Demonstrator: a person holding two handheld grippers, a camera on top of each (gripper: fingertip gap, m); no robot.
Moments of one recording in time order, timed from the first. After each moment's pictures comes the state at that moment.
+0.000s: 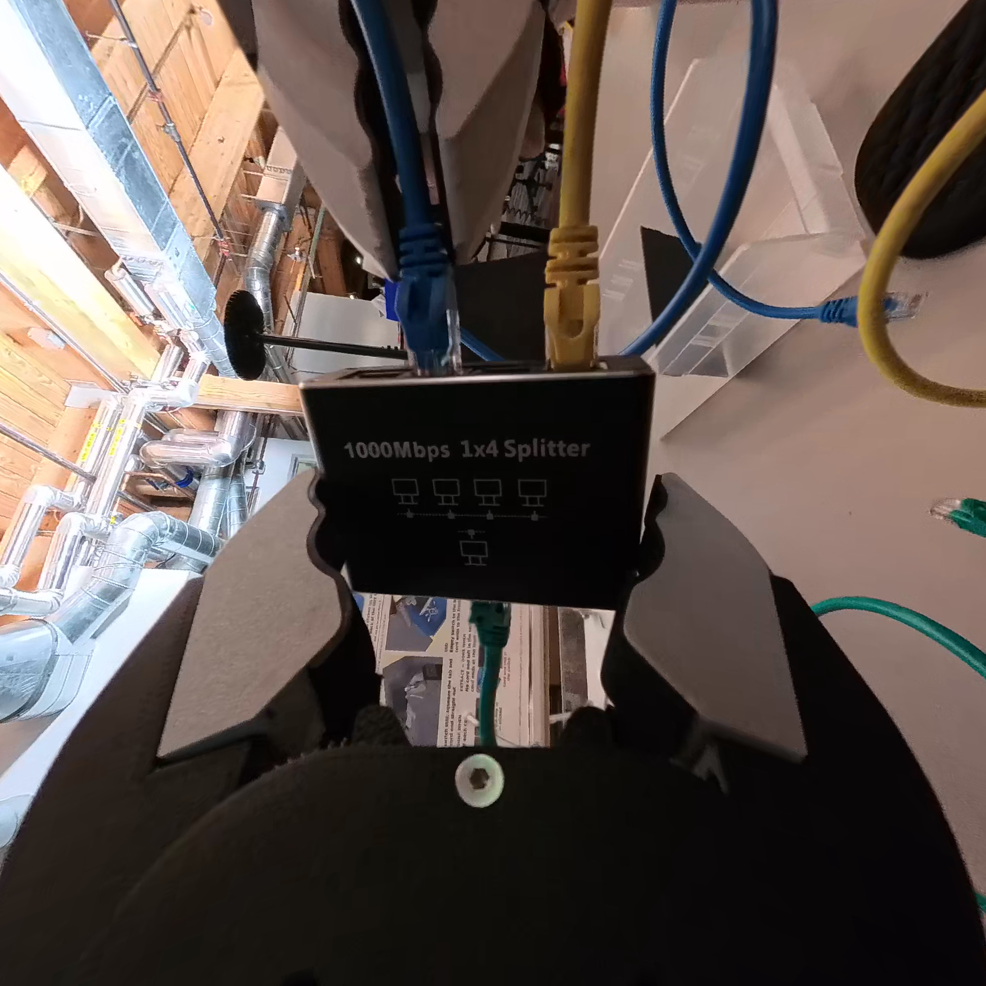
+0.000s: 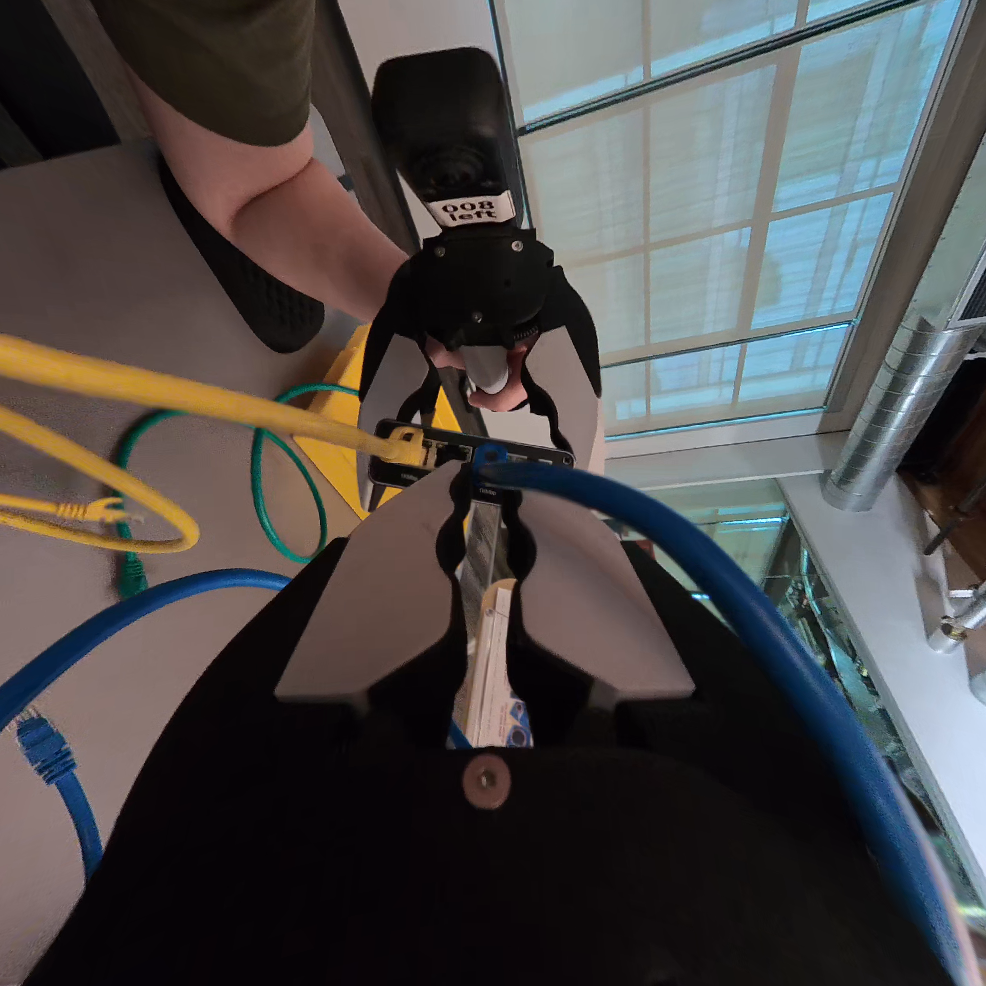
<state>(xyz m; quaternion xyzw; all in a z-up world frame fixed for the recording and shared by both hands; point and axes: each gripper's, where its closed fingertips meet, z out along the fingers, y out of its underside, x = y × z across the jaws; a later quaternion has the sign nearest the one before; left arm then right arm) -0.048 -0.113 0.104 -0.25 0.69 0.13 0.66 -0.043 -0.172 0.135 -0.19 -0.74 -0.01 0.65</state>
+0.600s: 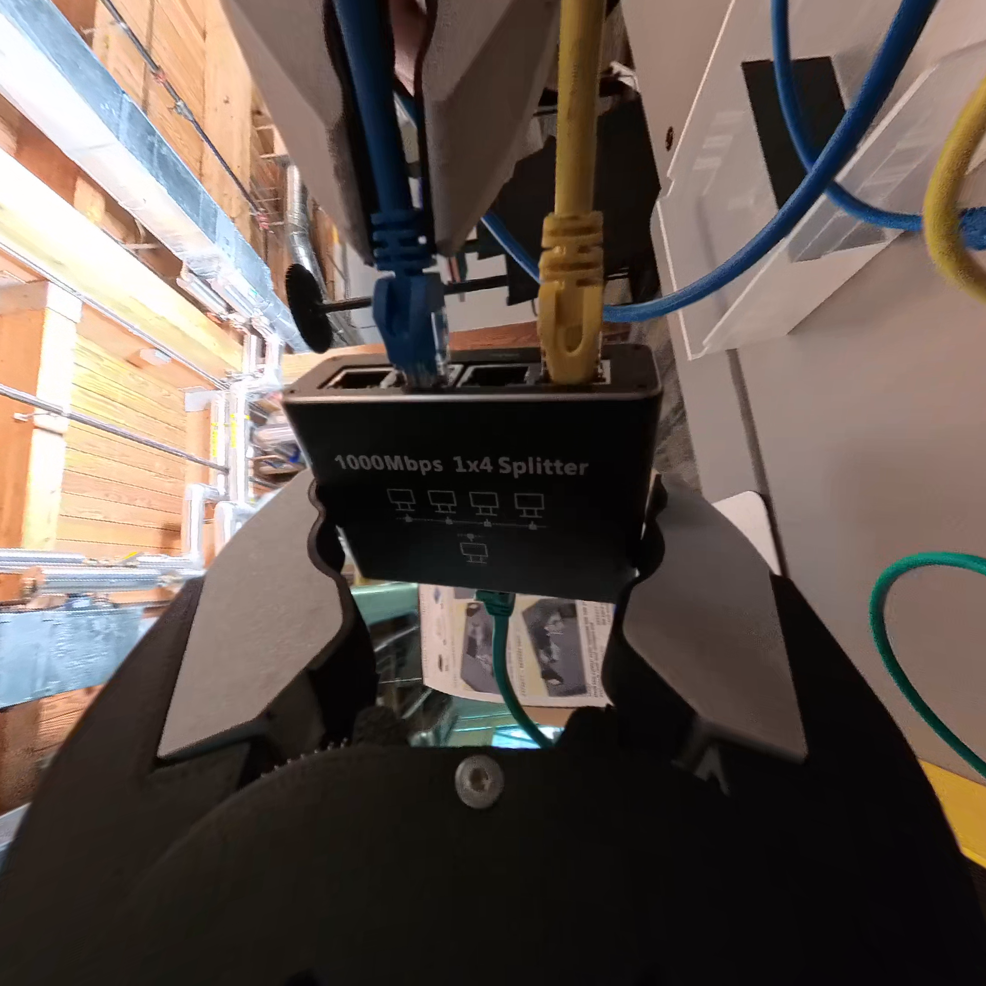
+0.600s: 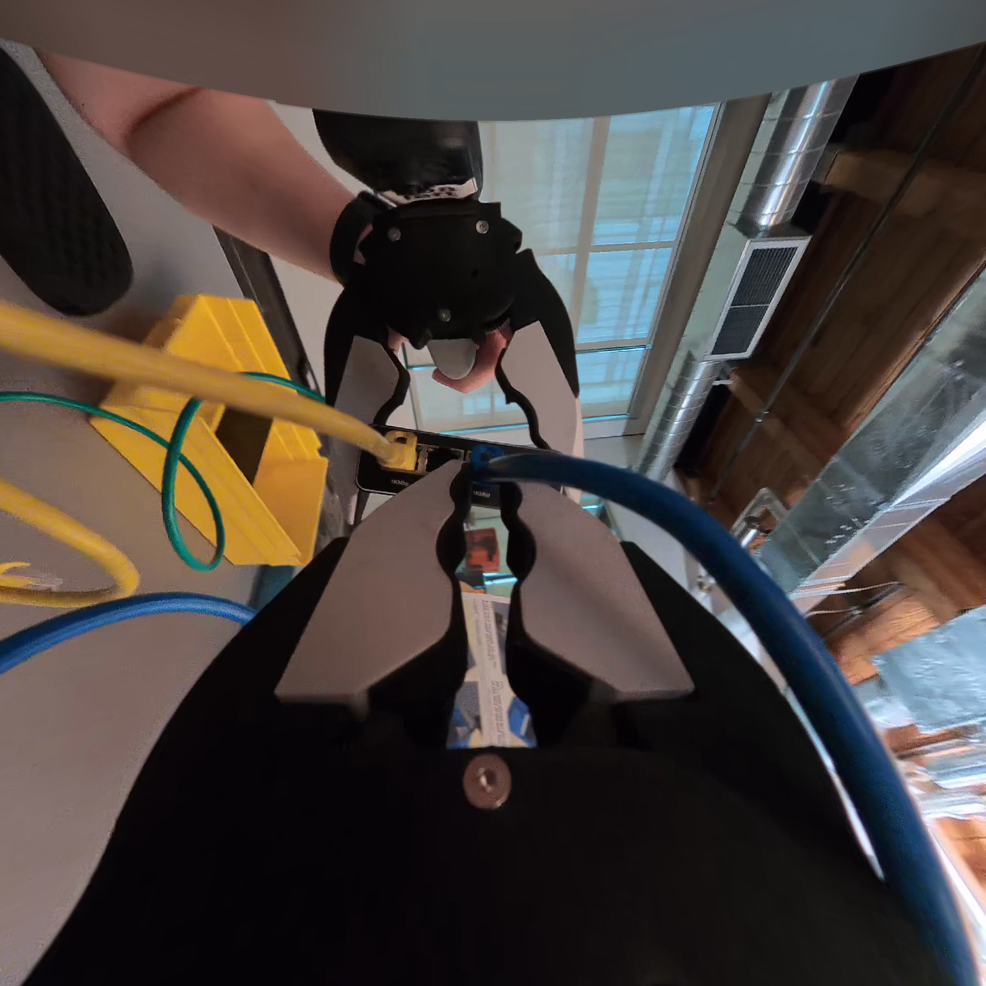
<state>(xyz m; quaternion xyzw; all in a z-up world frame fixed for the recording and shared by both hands) -0.037 -0.110 0.163 -0.21 0.68 0.29 0.64 -0.028 -0.183 0.179 -0.12 -0.64 -0.11 0.75</state>
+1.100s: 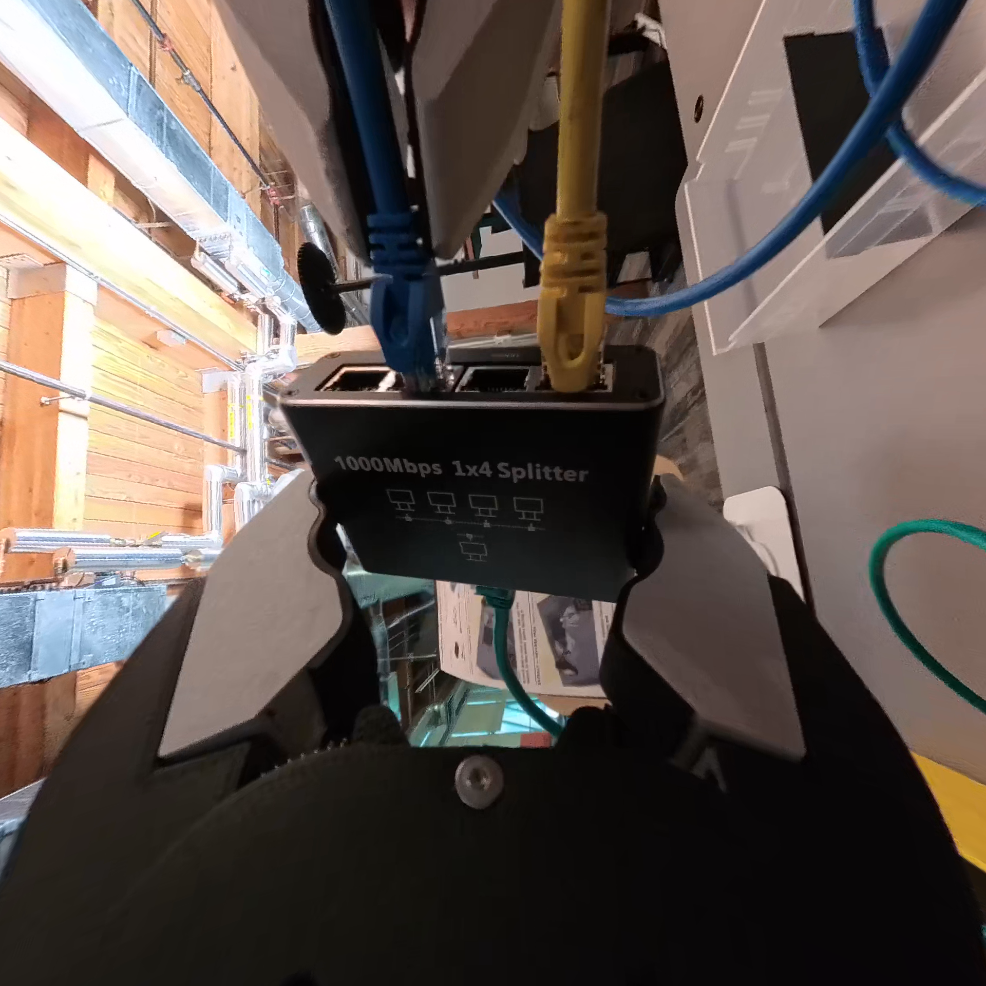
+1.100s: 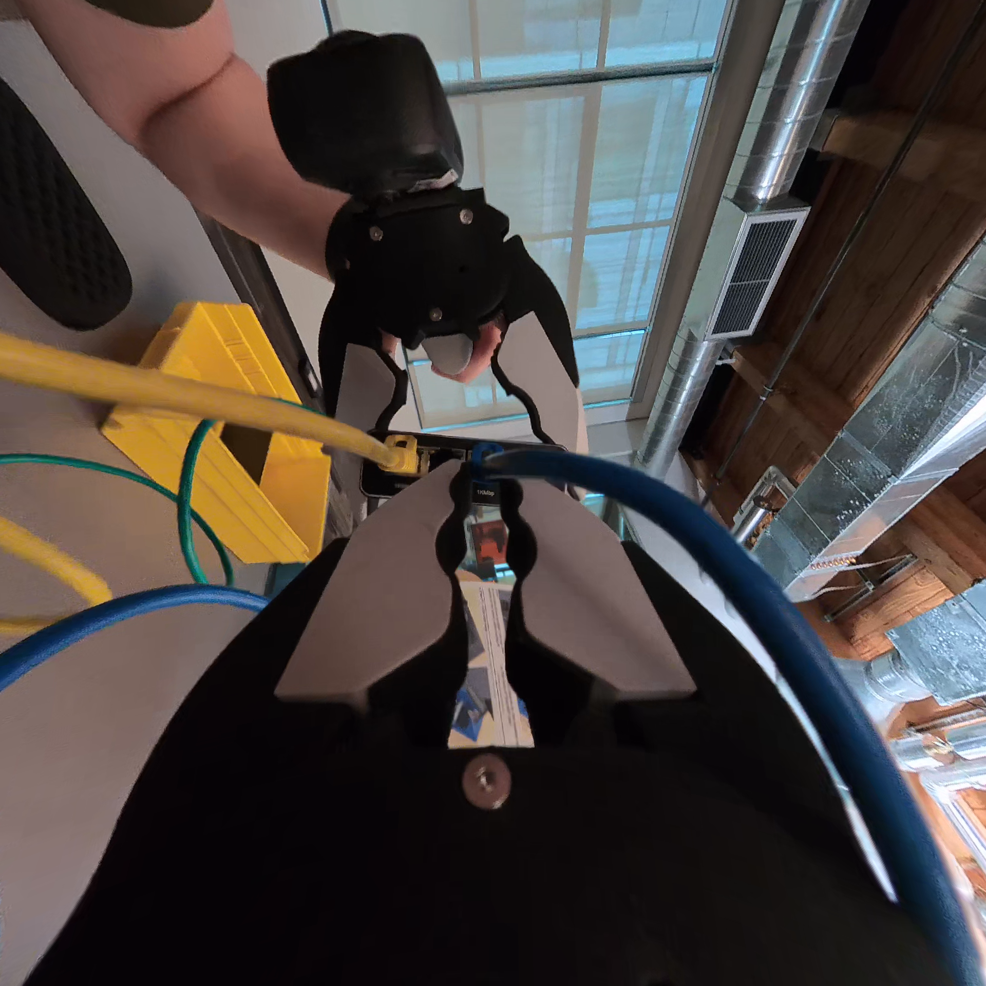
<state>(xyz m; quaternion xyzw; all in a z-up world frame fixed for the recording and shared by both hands) -0.024 -0.117 0.172 -0.22 0.67 0.31 0.64 -0.013 -0.190 0.187 -0.15 -0.64 -0.10 0.75</state>
